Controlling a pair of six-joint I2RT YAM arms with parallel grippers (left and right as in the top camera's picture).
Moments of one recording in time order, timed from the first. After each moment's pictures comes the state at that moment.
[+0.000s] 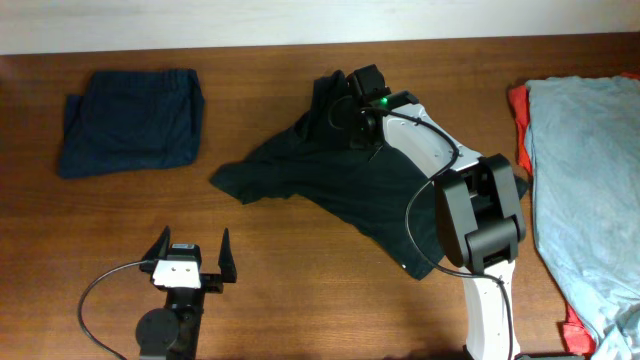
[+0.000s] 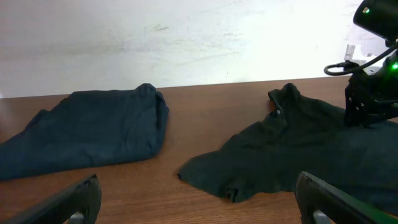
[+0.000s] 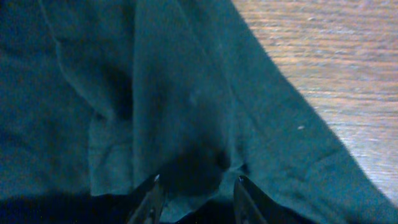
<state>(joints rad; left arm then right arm) -0.08 0.01 0.01 -0.08 -0.01 0.03 0.35 2.27 1.77 -0.72 0.12 0.32</state>
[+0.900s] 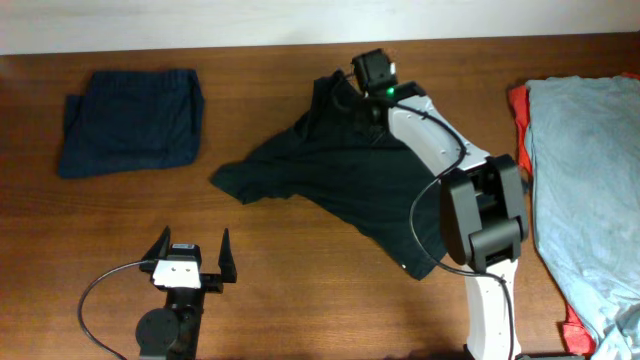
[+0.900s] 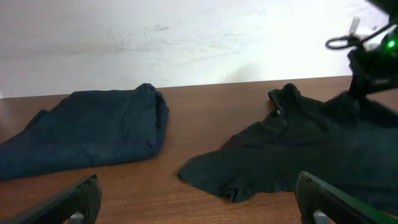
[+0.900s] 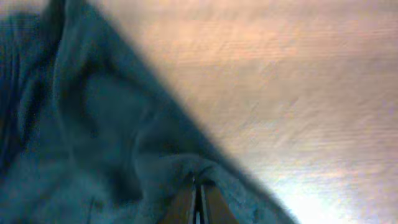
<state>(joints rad) -0.08 0.01 0.01 -0.08 -0.01 0.03 0.31 2.28 1.85 -0.62 0.23 0.31</state>
